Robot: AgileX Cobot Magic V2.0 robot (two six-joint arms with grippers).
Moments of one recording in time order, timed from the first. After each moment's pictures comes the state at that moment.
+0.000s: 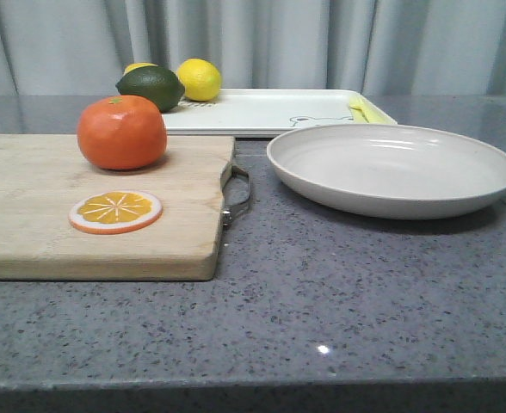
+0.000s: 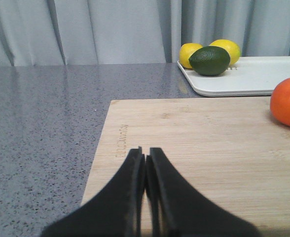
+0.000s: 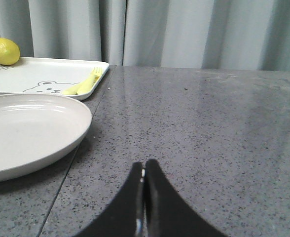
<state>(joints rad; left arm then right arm) -0.03 0.00 0.00 -0.02 0.12 -0.01 0.01 -0.01 0.03 -0.04 0.07 0.07</state>
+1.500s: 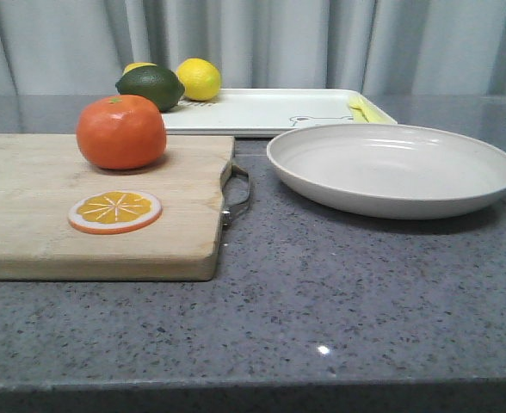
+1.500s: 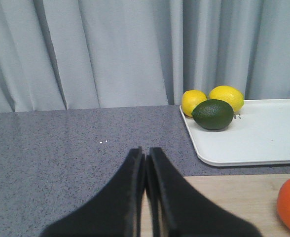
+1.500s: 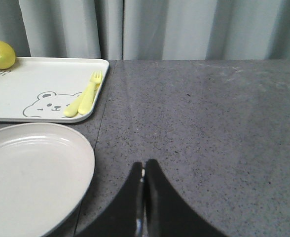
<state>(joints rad) -0.03 0.54 -0.42 -0.04 0.00 -0.01 0.01 0.46 -0.40 0.00 0.20 0.07</state>
